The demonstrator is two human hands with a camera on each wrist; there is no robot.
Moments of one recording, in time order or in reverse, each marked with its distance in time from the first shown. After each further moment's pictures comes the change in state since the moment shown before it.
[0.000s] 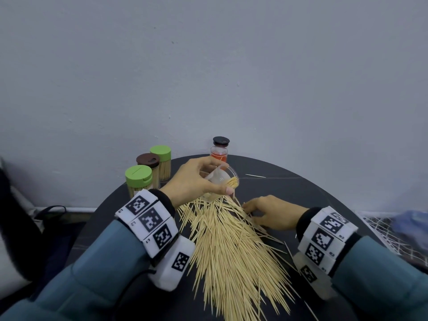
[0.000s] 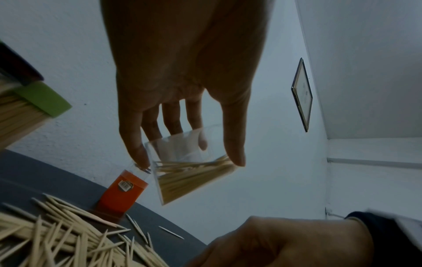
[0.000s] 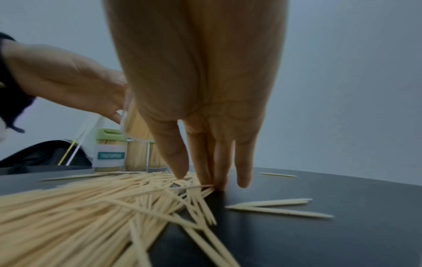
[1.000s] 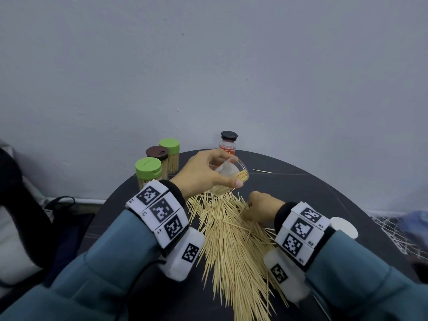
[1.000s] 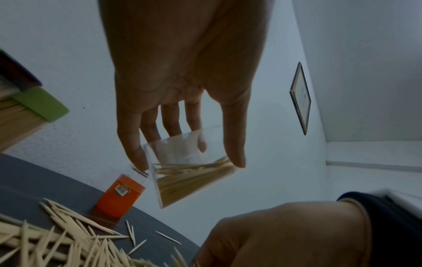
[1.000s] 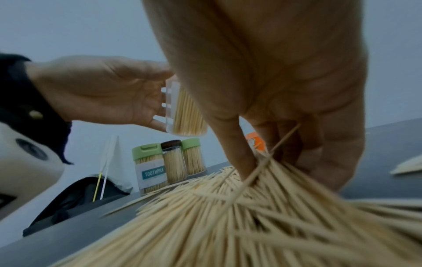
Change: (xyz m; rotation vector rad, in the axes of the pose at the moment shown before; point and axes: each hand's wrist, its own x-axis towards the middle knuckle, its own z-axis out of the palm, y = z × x) left_hand -0.002 0.000 -0.003 -0.010 0.010 0.007; right_hand 0.009 -0.047 0.006 0.157 0.028 0.337
